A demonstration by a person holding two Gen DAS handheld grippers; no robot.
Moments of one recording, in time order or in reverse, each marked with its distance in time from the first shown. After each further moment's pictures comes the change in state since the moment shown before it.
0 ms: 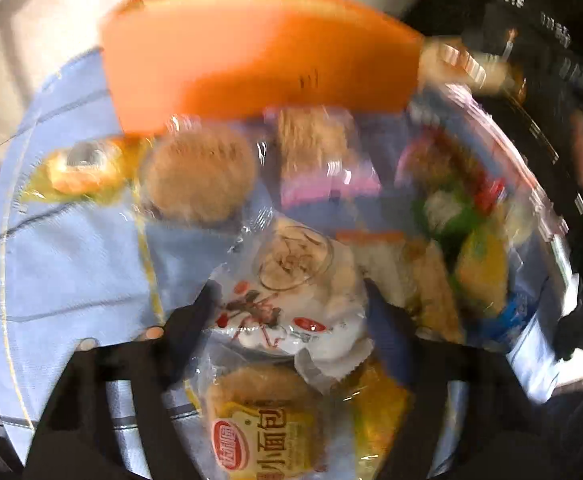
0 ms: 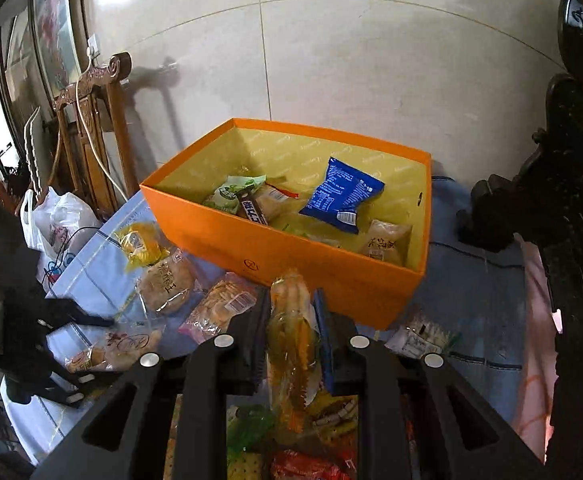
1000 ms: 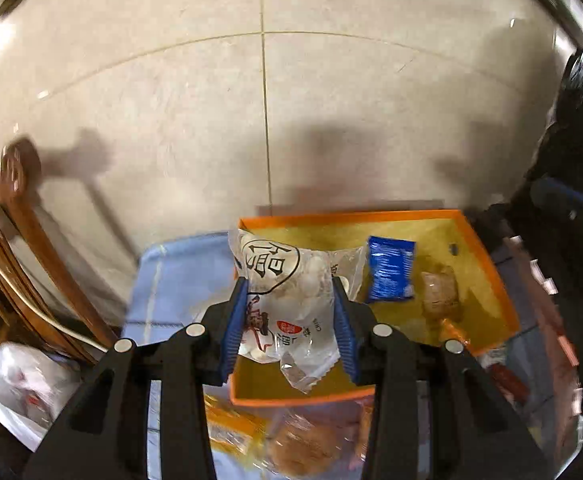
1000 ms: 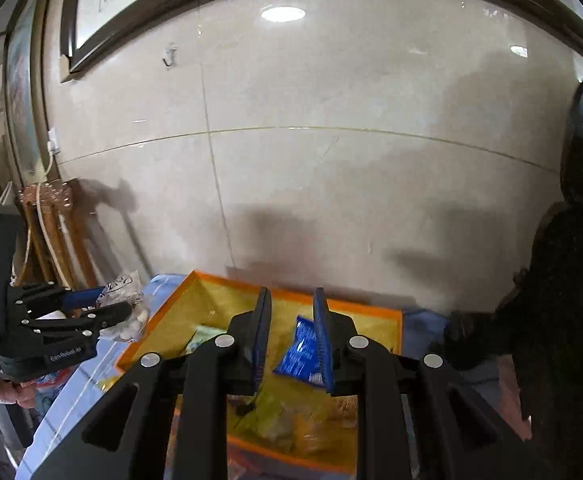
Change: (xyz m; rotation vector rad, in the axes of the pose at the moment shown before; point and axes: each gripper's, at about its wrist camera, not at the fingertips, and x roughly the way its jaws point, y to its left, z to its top) left arm -0.113 0.025 0.235 -0.122 -0.287 0.397; right arm -0.003 -0.026 0.155 0.087 -0.267 -0.107
